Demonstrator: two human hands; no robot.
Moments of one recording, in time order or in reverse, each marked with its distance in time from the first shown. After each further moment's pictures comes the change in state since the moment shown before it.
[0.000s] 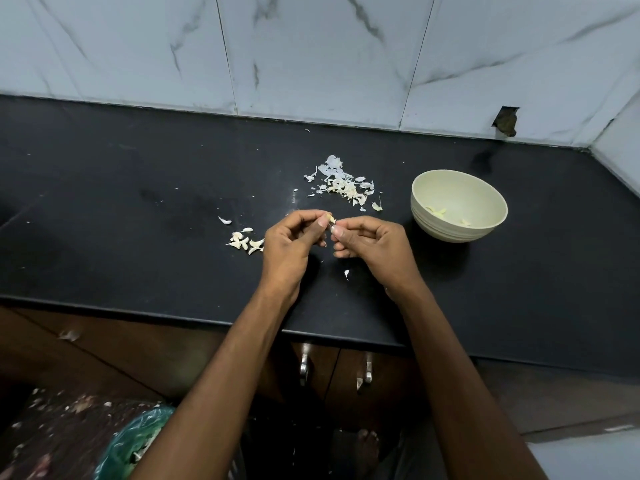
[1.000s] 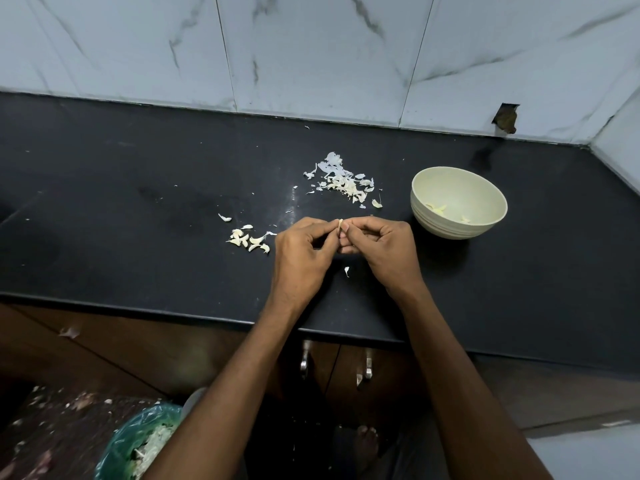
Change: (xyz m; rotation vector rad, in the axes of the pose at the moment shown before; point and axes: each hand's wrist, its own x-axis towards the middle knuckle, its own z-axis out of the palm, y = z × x) left_hand -0.016 0.002 0.009 0.586 0.018 0.372; right_hand -0.004 0.002 -0.001 -0.080 0.072 -0.086
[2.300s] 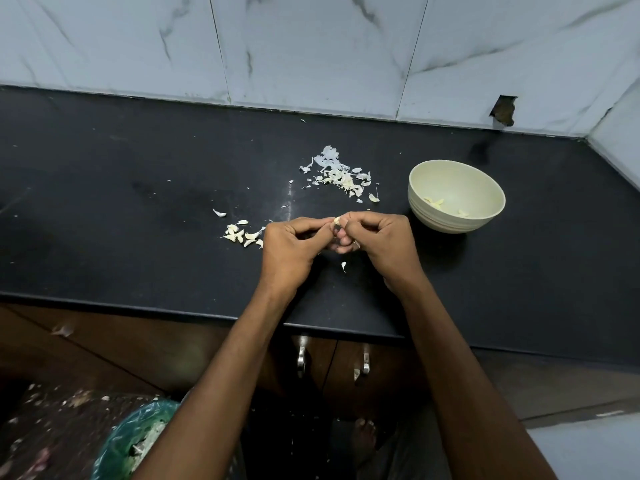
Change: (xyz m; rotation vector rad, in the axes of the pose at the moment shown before) left_hand 0.003 0.006 -0.007 -0.435 -0.078 -0.323; right_hand 0.001 -0.007 0.000 0.019 -0.020 0.056
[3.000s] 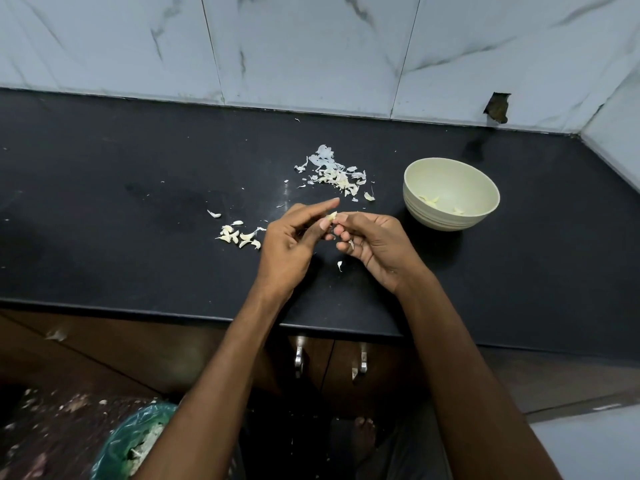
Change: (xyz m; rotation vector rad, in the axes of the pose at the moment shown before) left_hand 0.004 -0.006 -0.005 0.053 -0.131 0.156; right_hand 0.001 -0.015 0.000 0.390 -0.076 0.336
